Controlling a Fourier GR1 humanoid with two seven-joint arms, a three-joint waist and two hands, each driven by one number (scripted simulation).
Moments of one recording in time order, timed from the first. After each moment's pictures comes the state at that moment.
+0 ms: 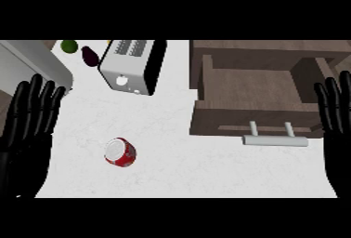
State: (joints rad) left arm 0.00 0.09 -0.03 -2.10 0.04 -0.01 0.02; right arm -0.01 -0.09 0.00 -2.10 -0.01 -0.03 -0.01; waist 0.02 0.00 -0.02
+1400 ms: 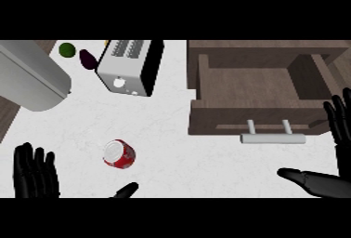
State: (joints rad) left arm 0.36 0.00 -0.50 -2.24 -0.56 0.81 0.45; right arm 0.09 -0.11 -0.13 -2.05 -0.08 -0.02 0.17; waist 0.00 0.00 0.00
